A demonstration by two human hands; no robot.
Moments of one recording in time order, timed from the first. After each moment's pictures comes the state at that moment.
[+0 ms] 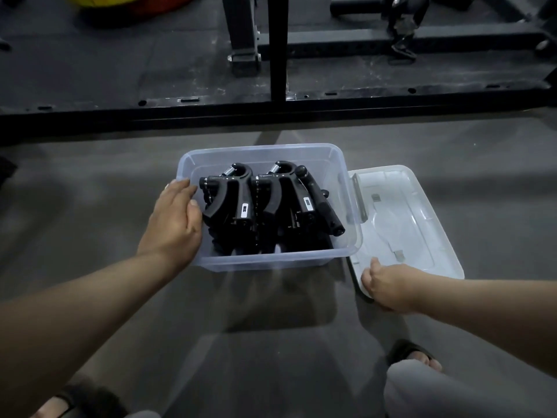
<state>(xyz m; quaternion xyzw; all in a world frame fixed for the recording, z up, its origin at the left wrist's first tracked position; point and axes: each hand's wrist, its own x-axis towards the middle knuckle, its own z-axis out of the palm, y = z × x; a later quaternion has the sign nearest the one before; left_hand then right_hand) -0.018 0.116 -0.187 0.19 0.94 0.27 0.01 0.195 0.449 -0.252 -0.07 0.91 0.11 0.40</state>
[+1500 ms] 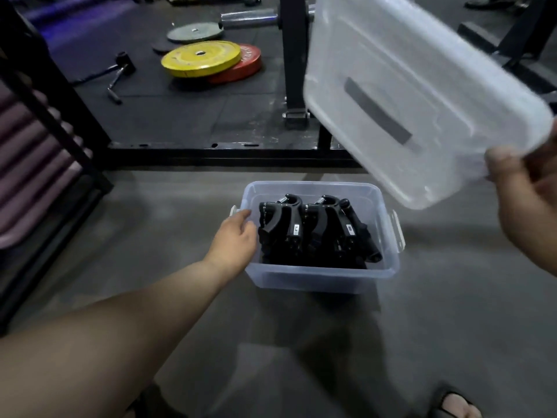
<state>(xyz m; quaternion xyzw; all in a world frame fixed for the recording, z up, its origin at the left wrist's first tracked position) 0.020 0.112 -0.138 0.07 0.91 0.41 0.09 0.156 0.468 -0.049 0.09 0.83 -0.40 -0.38</state>
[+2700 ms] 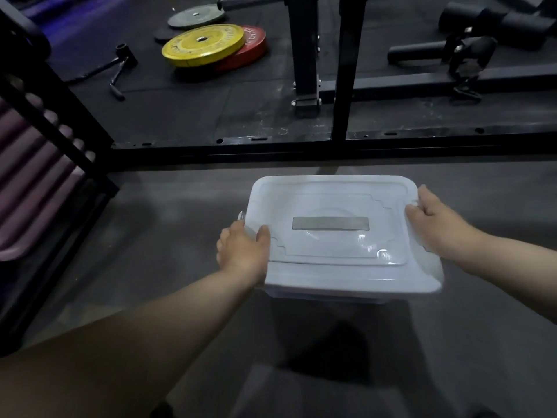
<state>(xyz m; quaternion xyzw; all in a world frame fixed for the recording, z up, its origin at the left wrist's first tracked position) -0.008 0.133 -0.166 -0.11 0.94 0.30 0.08 0.077 0.423 -0.134 0.30 0.85 -0.44 0.05</state>
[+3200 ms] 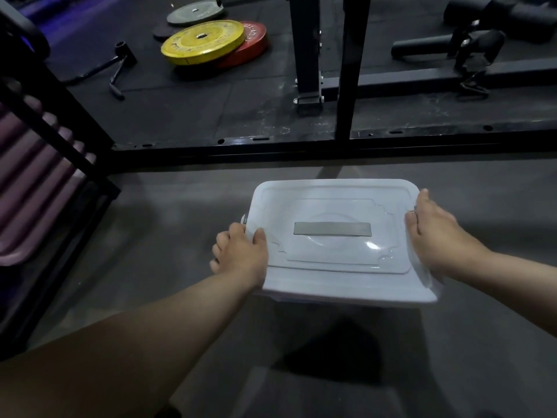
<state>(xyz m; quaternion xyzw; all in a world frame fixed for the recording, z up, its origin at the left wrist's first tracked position) -0.017 0.129 -0.168 -0.13 0.95 0.26 0.10 0.072 0.421 -0.154 0.25 0.93 -0.25 0.07</state>
